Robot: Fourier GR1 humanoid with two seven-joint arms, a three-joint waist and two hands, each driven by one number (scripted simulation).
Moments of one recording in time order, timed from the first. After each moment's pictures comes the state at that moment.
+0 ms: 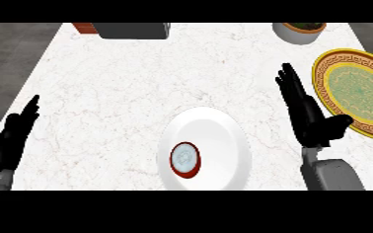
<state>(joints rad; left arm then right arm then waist) -0.01 0.61 -0.12 -1.32 0.13 0.24 0.14 -0.16 -0.22 0.13 -1.49 -0.17 -0.13 -0.04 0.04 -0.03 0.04</state>
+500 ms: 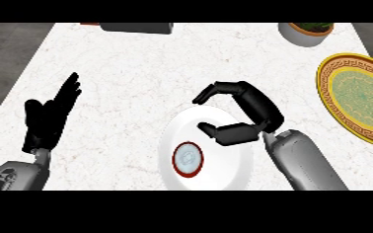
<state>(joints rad) -0.14 0.47 -0.16 -1.40 0.21 0.19 0.12 -0.43 -0.20 0.37 -1.44 -0.11 0.19 -0.18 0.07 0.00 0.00</state>
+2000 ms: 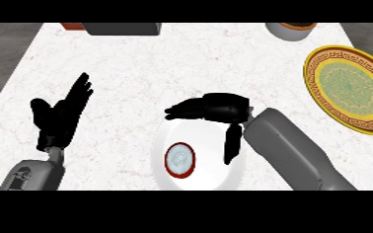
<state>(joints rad) -0.15 0.35 -0.10 -1.39 0.20 0.14 0.11 -0.68 -0.24 0.61 -1.09 0.43 0.49 -0.54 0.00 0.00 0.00</state>
